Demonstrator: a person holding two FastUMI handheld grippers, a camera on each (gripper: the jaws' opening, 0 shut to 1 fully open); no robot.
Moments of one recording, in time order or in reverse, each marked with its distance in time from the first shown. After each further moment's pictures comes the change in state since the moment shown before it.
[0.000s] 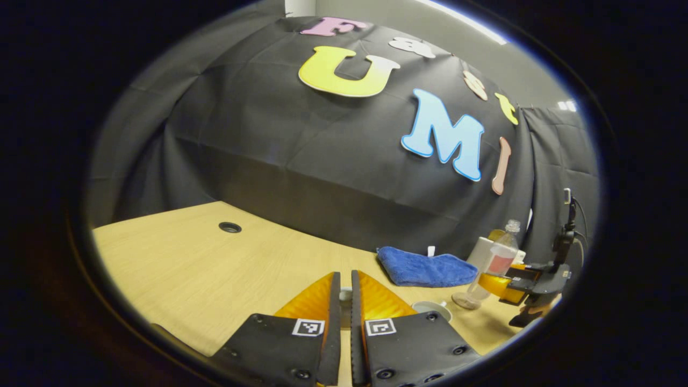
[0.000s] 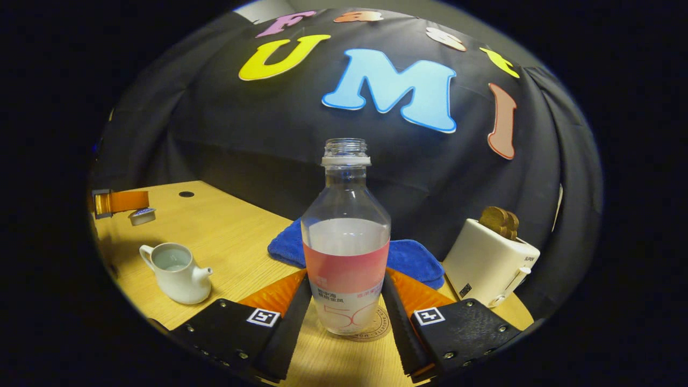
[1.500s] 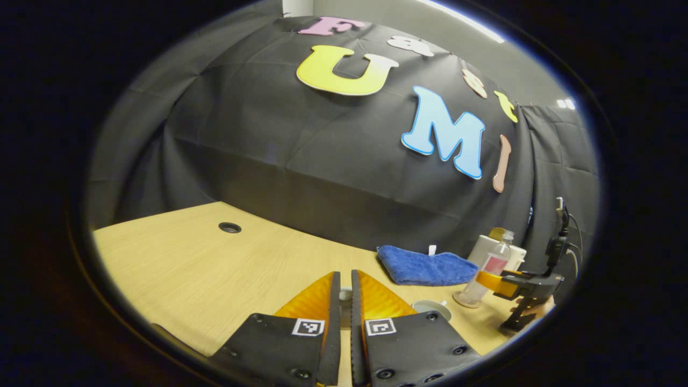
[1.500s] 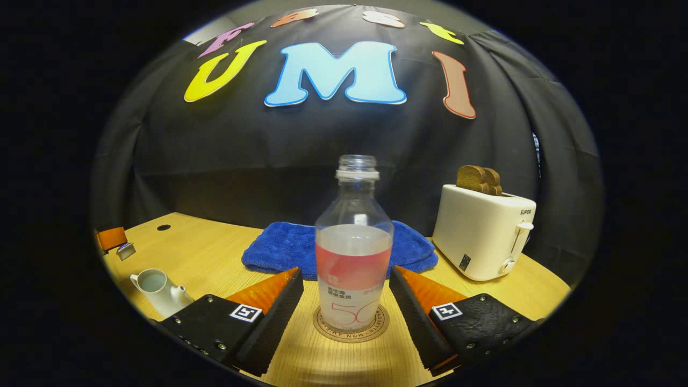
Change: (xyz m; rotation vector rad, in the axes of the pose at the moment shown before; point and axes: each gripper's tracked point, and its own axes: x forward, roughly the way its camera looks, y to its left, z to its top) left arm 0.001 0.000 -0.002 0.005 0.001 0.003; right arm 0.004 -0.029 -0.018 0.188 -0.003 -0.080
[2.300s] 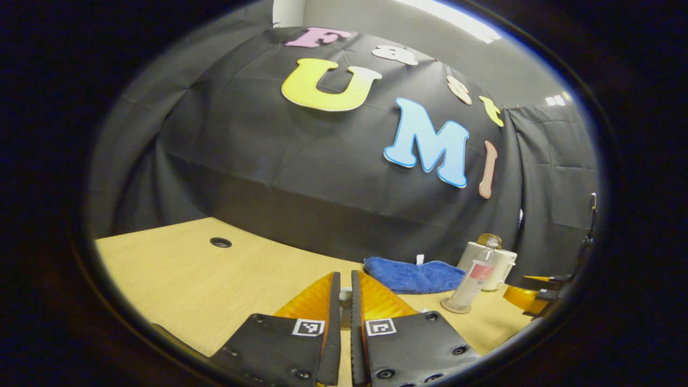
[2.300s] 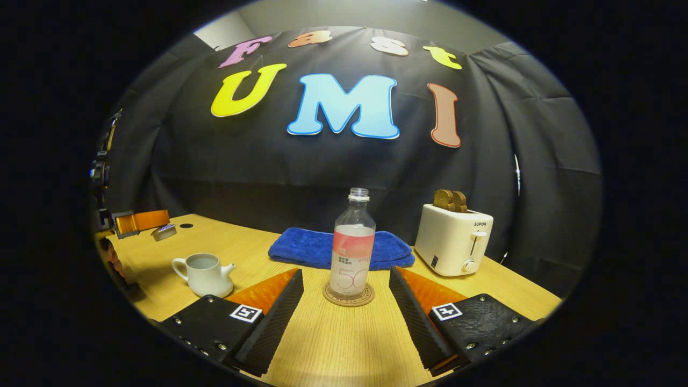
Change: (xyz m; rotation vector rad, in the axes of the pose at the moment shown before) left arm -0.013 -0.037 0.019 0.025 -0.075 -0.065; right arm -0.112 0.012 0.000 -0.073 -0.111 -0.002
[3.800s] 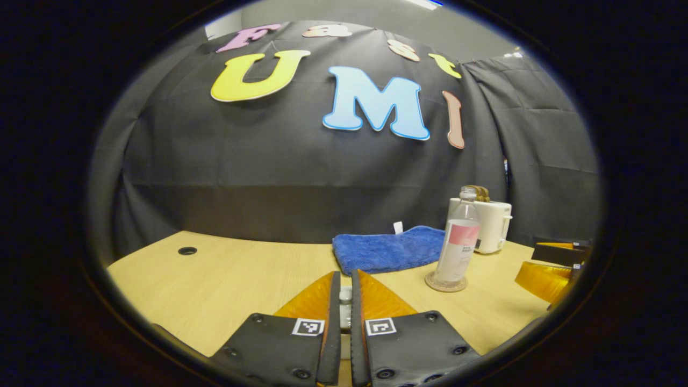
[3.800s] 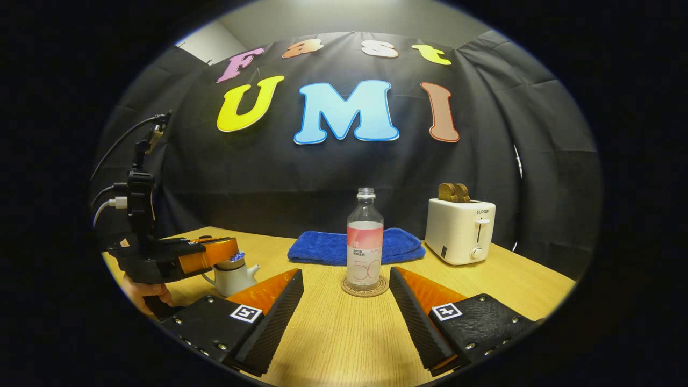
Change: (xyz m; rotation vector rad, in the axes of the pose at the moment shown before) left arm 0.034 -0.096 -0.053 0.249 0.120 -0.041; right arm -0.024 0.006 0.001 0.100 -0.031 0.051
